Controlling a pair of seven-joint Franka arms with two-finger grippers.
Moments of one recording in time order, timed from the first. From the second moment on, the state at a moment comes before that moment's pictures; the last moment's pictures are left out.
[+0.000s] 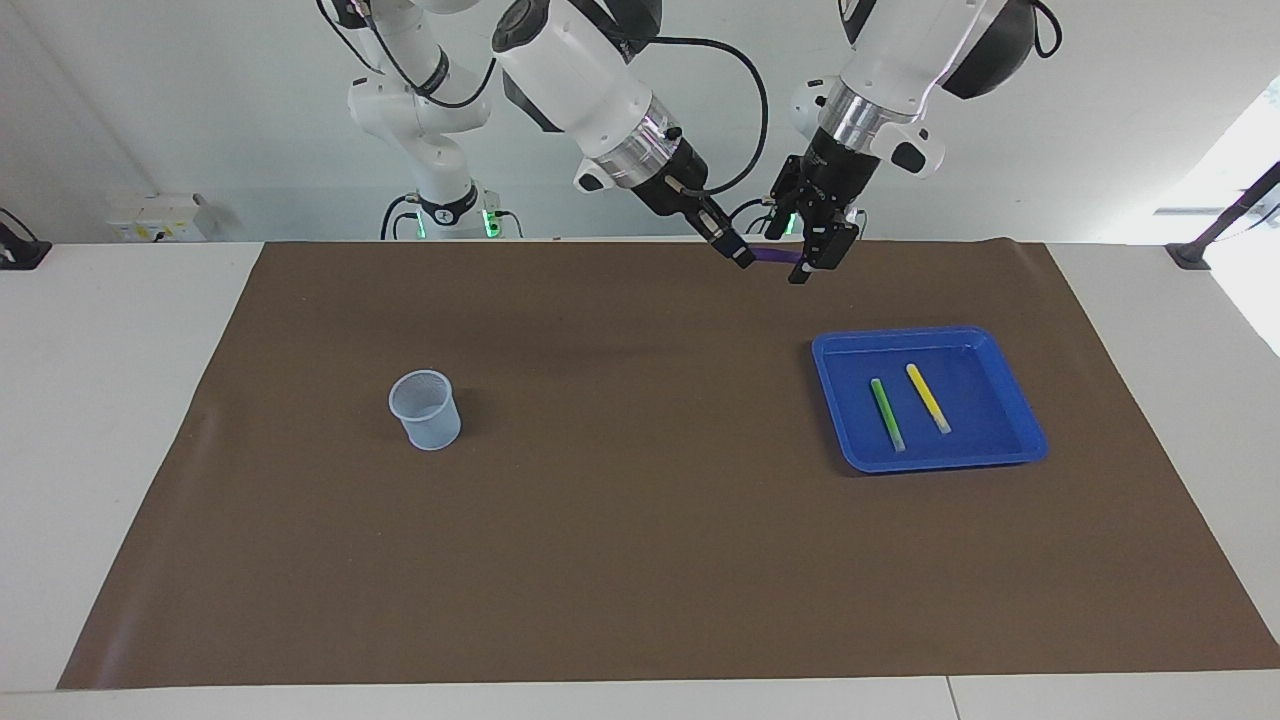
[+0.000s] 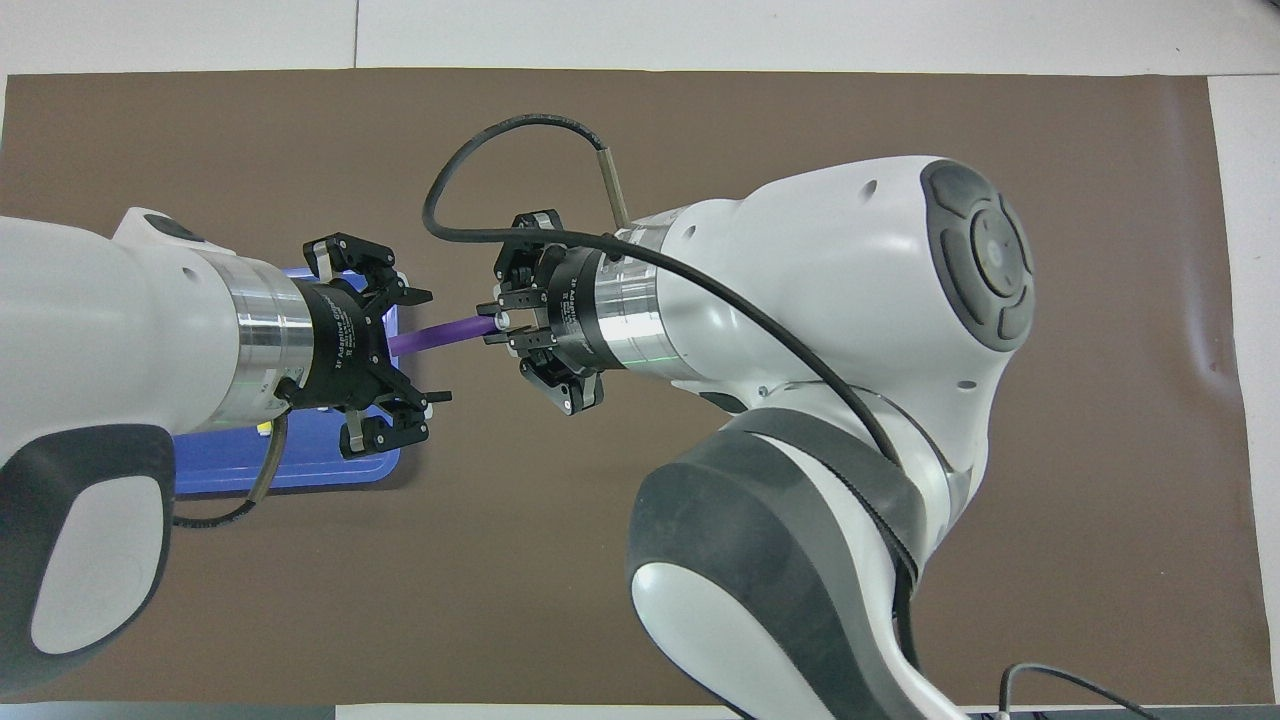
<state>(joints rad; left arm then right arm) -0.08 -0.15 -0.35 -1.80 -0.28 1.87 -2.05 0.09 0.22 0.59 -1.53 0.47 2.19 1.71</state>
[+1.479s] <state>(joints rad) -0.08 -0.16 -0.35 -1.80 -0.24 1.88 -2.05 0.09 0.22 0.59 -1.53 0.47 2.19 1.71</state>
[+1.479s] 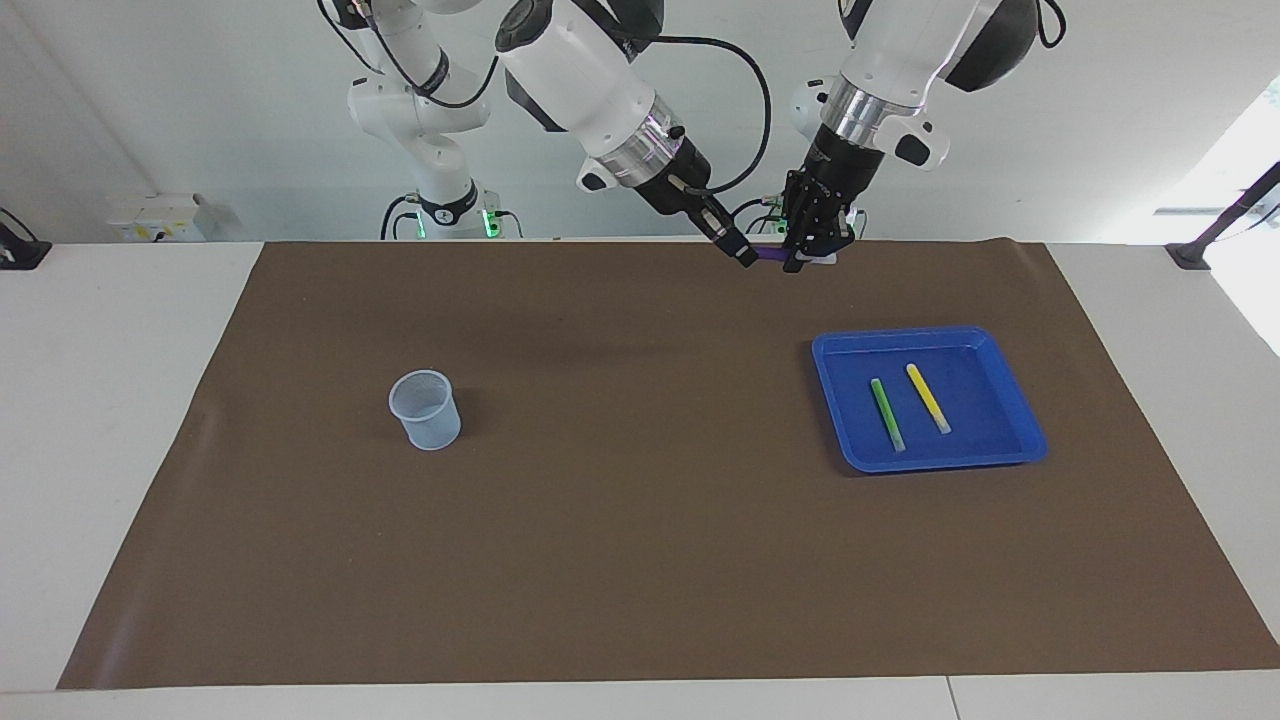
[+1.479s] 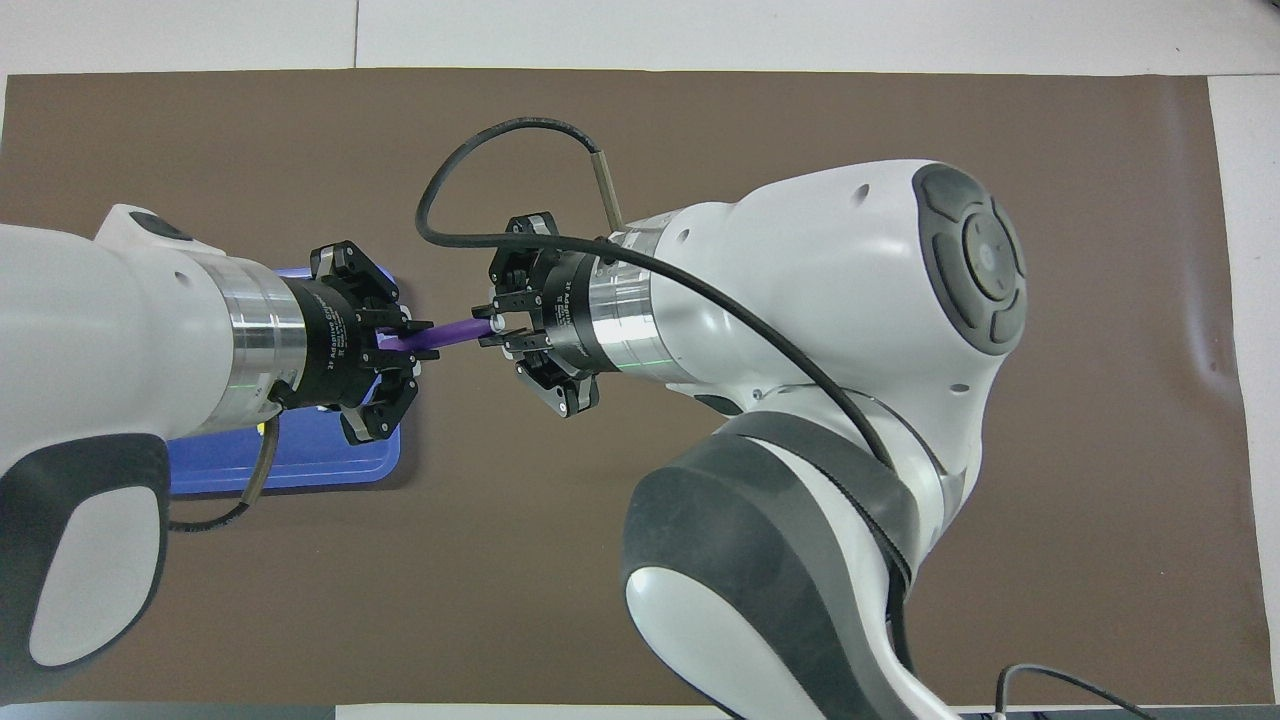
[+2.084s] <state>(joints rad) -0.08 -0.16 -0.34 -1.80 -0.22 1.89 -2.05 0.09 0.22 0.58 -1.53 0.40 2.16 1.67</state>
